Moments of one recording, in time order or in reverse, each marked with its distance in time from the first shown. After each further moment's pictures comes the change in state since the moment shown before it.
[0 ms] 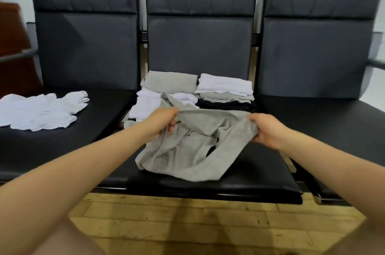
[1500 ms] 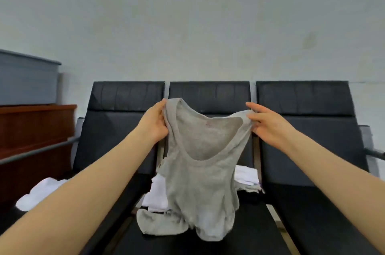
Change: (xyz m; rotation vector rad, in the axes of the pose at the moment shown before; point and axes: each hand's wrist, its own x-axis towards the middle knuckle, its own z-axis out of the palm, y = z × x) left_hand -0.052 0.204 -0.089 -0.980 -0.065 0.317; right_hand -0.076 -0.216 0.010 0.208 -0.308 -0.637
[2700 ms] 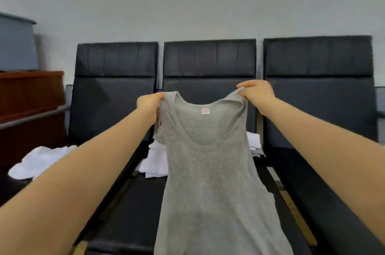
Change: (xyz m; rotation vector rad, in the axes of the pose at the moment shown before) left_hand 0.052 -0.051 -0.040 0.456 0.469 0.067; right_hand 0.080 0.073 -0.012 -0.671 0.270 -0.040
